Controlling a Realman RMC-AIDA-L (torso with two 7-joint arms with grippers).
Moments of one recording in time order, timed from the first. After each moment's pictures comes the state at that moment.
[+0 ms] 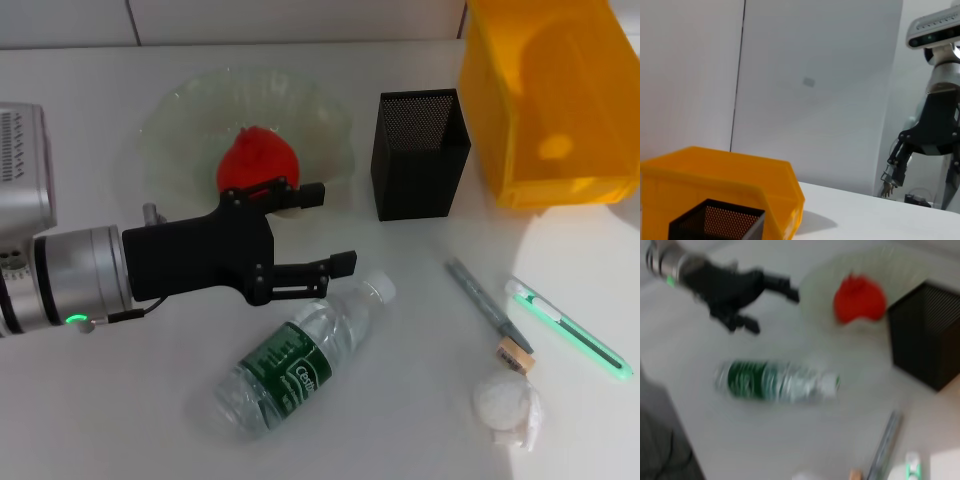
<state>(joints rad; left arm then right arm) -0.38 -2.03 1.43 0.62 1.28 1.42 -1.11 0.42 2.01 -0.64 -1.54 -2.34 -2.18 1.94</state>
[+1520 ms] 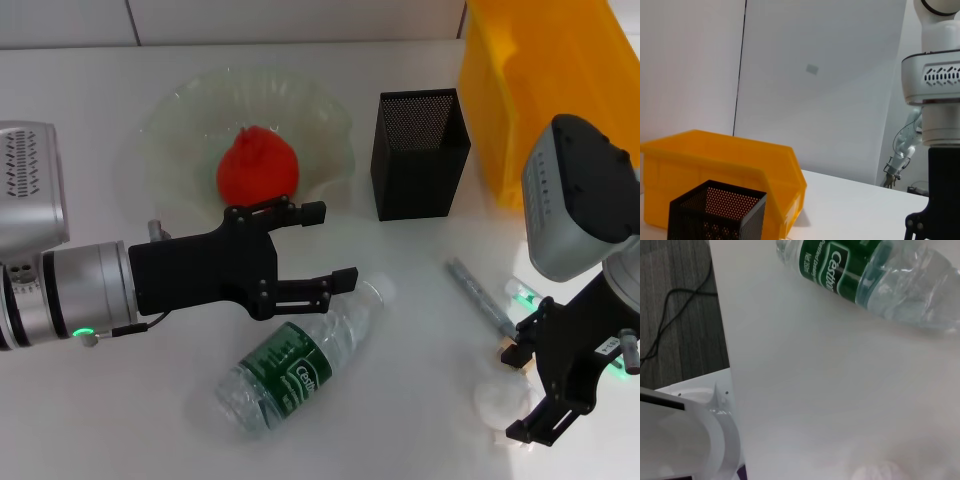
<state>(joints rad) -0.38 -2.05 1.40 0.62 1.32 1.40 -1.11 0.52 2.08 -1.49 -1.42 -2.49 -1.86 2.13</state>
